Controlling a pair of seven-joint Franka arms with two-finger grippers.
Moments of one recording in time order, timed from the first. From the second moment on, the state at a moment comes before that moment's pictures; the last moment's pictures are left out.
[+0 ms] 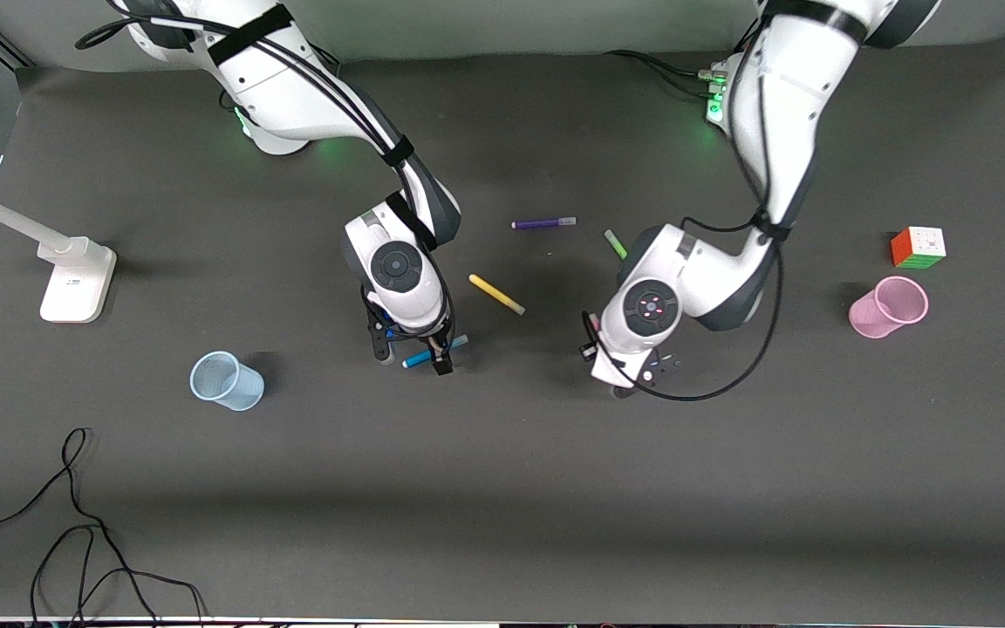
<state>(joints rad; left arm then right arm) -0.38 0.59 -0.15 -1.69 -0.01 2.11 -0.90 0.70 0.66 -0.09 -1.81 0.08 2.47 1.91</state>
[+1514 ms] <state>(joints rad) 0.44 0.04 -0.13 -2.14 -0.31 2.06 1.50 0.70 0.69 -0.08 -1.78 0.08 2.48 1.86</state>
